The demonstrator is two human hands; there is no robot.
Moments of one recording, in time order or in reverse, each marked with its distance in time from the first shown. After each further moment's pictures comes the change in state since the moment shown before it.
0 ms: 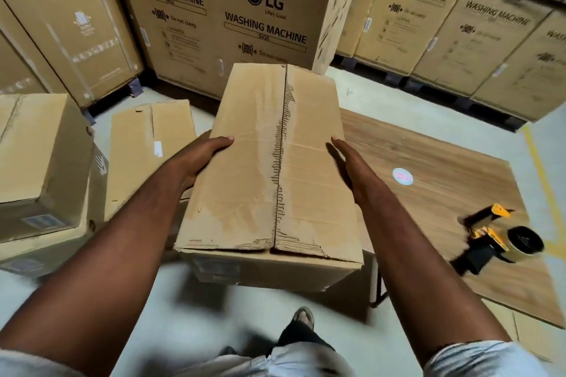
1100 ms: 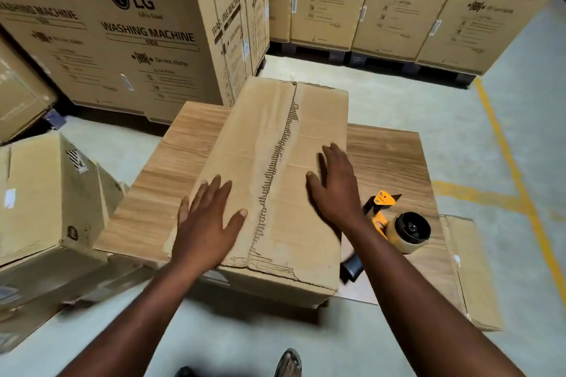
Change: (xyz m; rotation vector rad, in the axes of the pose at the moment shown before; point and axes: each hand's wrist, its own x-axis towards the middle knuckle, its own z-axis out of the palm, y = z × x) left_hand 0.025 -0.055 0.407 1.126 0.156 0.339; right_hand 0.016 0.055 -0.359 -0.817 0.474 -0.459
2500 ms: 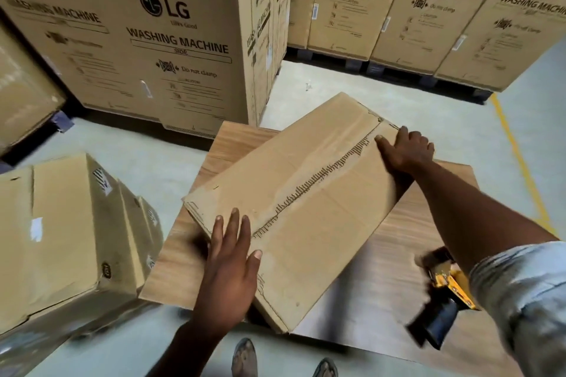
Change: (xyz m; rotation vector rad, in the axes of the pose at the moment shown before) left_hand 0.054 -0.123 -0.045 -0.214 0.020 0.065; right_hand 0.232 0.001 0.036 -0.617 -0.176 0.389
